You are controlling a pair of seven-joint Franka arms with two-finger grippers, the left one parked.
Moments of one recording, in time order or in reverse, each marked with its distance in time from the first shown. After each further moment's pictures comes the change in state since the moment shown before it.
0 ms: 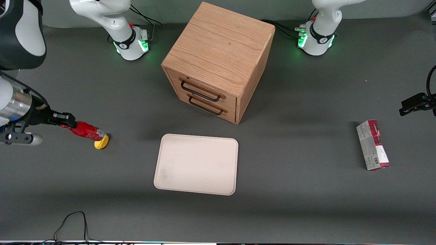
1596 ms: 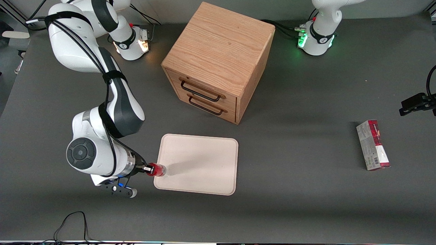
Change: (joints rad) arm 0.184 0.562 0.088 0.430 -0.026 0.169 0.415
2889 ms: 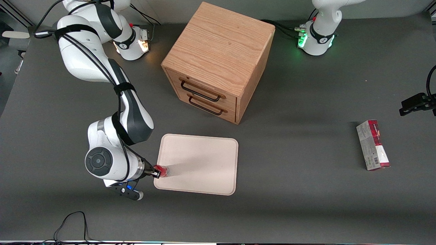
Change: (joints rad) arm 0.009 0.069 0.000 0.000 -0.014 0.047 0.086
